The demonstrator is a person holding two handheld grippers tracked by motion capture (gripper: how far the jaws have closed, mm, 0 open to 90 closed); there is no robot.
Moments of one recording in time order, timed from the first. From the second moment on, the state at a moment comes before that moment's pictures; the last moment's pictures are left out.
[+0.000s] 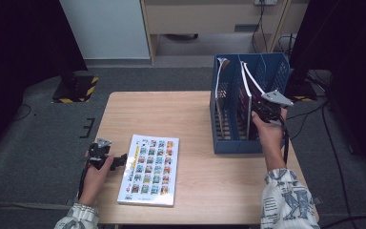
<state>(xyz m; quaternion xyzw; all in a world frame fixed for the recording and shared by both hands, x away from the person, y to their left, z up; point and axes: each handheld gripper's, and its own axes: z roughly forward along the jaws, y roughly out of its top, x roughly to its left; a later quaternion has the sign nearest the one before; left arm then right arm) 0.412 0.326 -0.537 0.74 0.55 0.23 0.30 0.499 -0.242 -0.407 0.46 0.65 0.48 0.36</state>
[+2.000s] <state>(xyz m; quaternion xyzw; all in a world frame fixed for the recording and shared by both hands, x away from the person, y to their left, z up) 0.412 0.326 -0.537 0.74 0.55 0.23 0.30 0.493 -0.233 -0.395 0.45 0.63 0.49 0.41</state>
